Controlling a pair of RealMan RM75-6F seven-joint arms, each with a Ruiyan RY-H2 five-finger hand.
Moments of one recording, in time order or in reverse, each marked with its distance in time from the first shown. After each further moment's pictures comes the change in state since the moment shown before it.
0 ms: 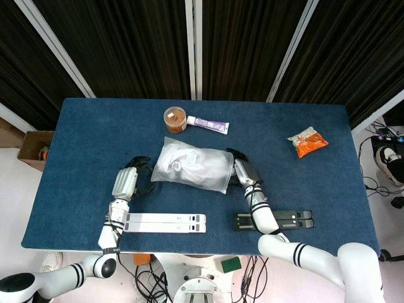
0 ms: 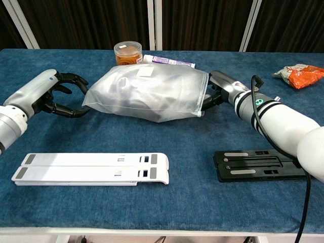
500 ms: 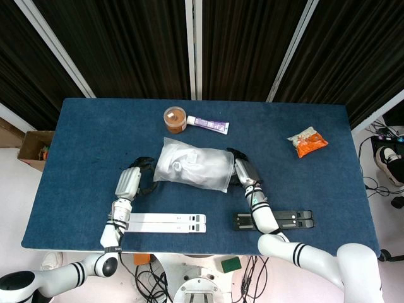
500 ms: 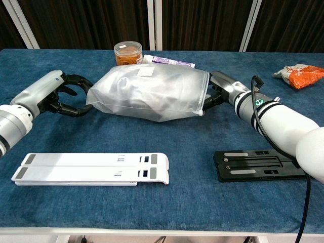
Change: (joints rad) left arm -0.016 0.010 -0.005 -0.037 -0.028 -0.037 0.010; right arm -0.003 -0.008 0.007 0.017 -0.010 -0.006 0.007
